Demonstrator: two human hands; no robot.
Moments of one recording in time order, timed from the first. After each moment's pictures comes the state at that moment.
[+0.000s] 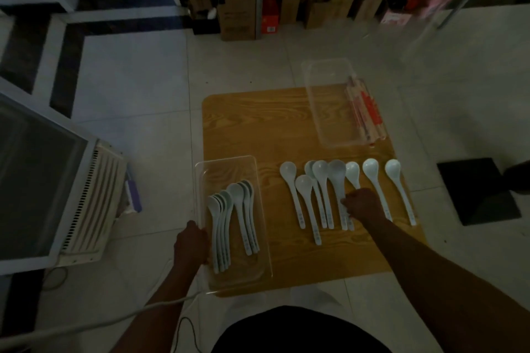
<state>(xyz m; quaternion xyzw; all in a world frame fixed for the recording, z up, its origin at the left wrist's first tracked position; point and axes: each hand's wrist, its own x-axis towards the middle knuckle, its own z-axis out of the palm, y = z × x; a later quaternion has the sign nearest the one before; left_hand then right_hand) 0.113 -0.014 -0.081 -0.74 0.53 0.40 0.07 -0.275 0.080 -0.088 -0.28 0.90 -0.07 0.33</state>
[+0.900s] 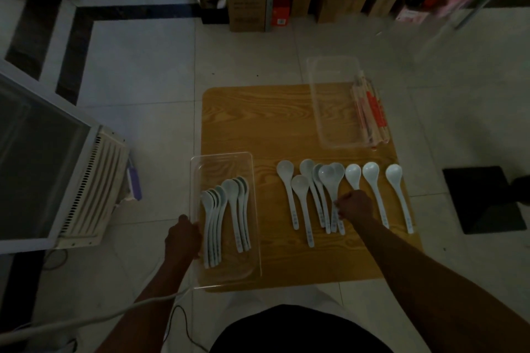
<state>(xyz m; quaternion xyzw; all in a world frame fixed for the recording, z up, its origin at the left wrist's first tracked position) 0.104 -0.013 -0.085 -0.77 0.51 0.37 0.08 -0.279 0.071 -0.105 -0.23 0.91 -0.07 0.35</state>
